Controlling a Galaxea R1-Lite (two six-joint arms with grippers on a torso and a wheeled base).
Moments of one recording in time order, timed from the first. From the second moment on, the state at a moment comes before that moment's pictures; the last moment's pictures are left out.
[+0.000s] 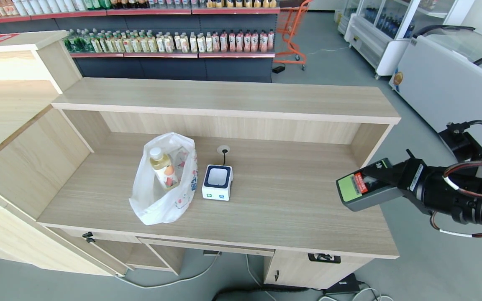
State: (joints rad) left arm 0.00 0.00 0.00 0.00 0.00 0.00; right arm 0.25 1.41 -0.65 -0.45 0.19 0.65
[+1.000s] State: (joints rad) left arm 0.00 0.00 0.00 0.00 0.00 0.00; right arm 0.27 1.46 -0.66 -0.45 0.19 0.64
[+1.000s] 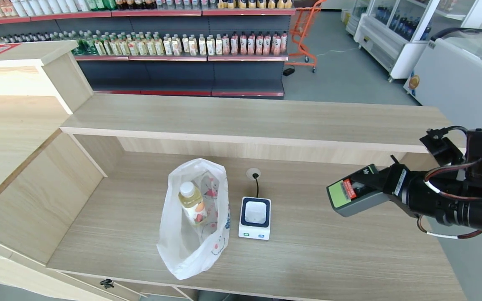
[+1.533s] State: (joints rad) left arm 0.00 0.00 0.00 0.00 0.00 0.00; right arm 0.27 1.51 -0.66 -0.45 0.18 0.61
